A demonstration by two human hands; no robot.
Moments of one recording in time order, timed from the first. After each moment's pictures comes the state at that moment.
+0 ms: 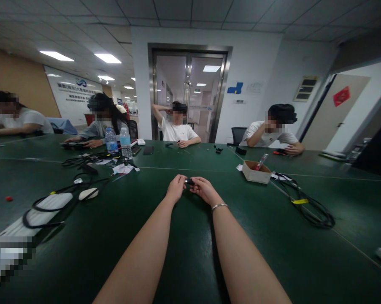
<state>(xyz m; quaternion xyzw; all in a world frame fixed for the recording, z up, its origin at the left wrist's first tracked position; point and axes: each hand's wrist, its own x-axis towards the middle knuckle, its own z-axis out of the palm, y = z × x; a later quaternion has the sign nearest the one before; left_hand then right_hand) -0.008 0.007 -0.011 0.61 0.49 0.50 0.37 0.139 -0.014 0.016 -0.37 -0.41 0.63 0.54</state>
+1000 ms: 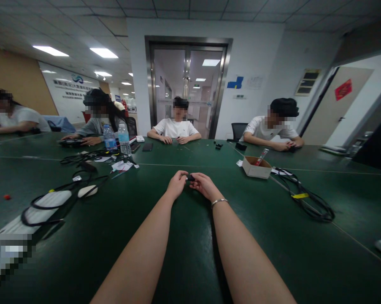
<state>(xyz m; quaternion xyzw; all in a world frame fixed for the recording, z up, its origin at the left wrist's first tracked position) -0.007 0.002 -0.006 0.62 0.47 0.51 0.37 0.139 -0.012 0.014 -0.36 -0.42 0.63 0.54</state>
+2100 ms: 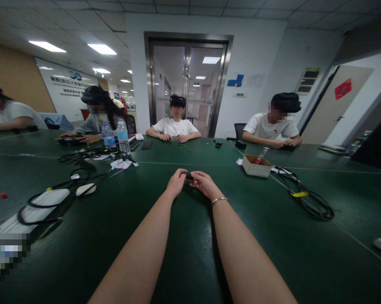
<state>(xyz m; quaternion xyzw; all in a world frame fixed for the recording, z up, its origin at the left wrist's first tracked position) -0.008 0.003 -0.005 0.62 0.50 0.49 0.36 0.138 -0.013 0.016 -0.37 -0.42 0.63 0.54</state>
